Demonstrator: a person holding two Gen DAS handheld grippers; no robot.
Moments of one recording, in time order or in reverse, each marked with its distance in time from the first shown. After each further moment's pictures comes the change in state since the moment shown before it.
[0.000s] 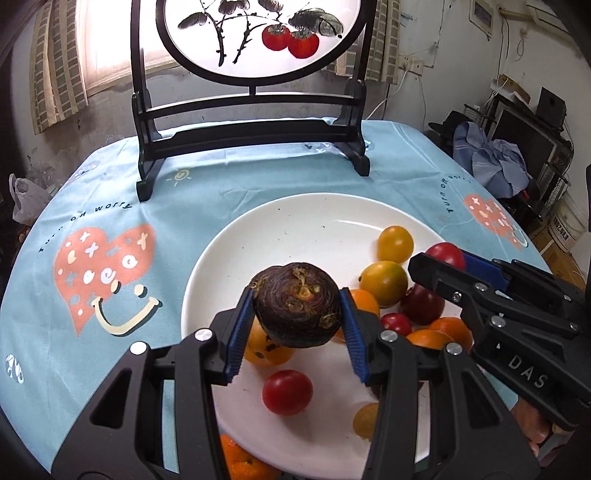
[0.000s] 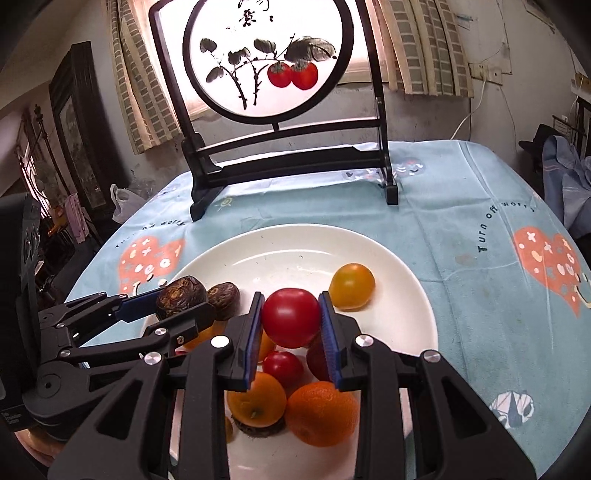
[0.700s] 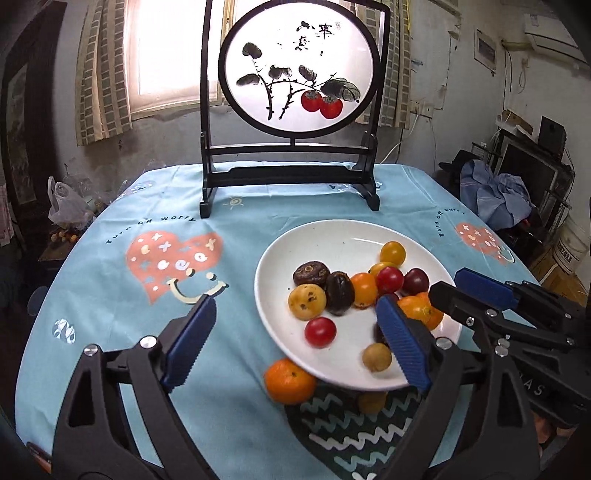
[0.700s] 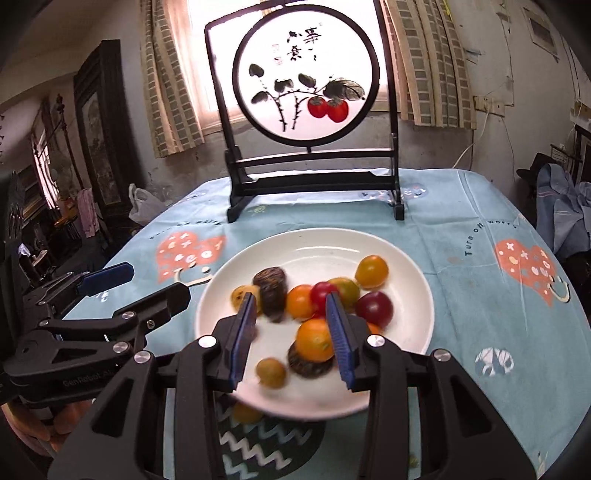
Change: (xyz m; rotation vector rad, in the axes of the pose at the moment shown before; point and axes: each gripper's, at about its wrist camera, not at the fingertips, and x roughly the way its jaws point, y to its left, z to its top) left arm -0.110 0.018 -0.049 -0.054 -0.183 0.076; right arm -0.085 0.053 -0.043 -0.075 -0.089 0.014
